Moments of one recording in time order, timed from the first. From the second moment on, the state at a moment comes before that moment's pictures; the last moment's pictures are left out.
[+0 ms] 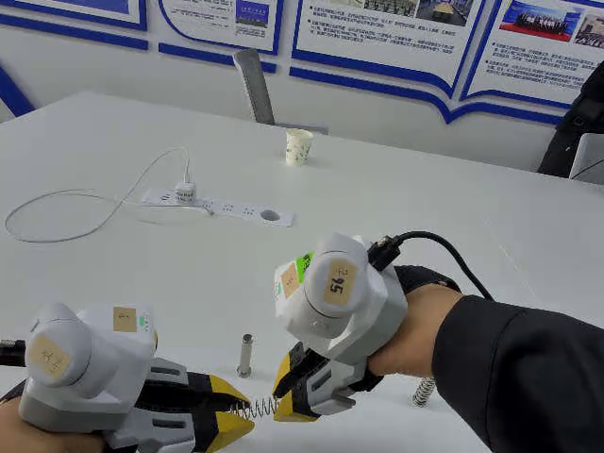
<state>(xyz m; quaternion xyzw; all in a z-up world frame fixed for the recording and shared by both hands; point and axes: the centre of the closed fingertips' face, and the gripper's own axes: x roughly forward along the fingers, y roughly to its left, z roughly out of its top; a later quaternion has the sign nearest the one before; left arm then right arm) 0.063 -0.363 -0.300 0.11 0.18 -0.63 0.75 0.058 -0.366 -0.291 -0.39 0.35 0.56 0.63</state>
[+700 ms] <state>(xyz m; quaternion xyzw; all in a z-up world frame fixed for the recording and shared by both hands) 0.062 -0.363 -0.298 0.11 0.18 -0.63 0.75 0.057 -0.348 -0.266 -0.40 0.32 0.57 0.64</state>
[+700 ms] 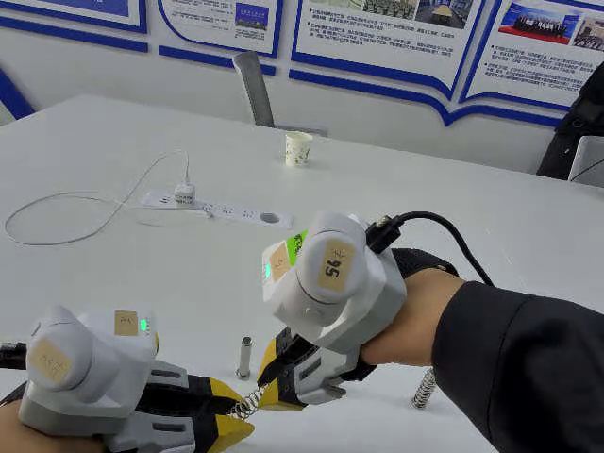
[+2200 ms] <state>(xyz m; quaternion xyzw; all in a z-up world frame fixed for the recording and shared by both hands) 0.063 -0.367 -0.286 0.09 0.16 -0.64 0.75 0.060 -0.343 -0.269 -0.34 0.33 0.57 0.67</state>
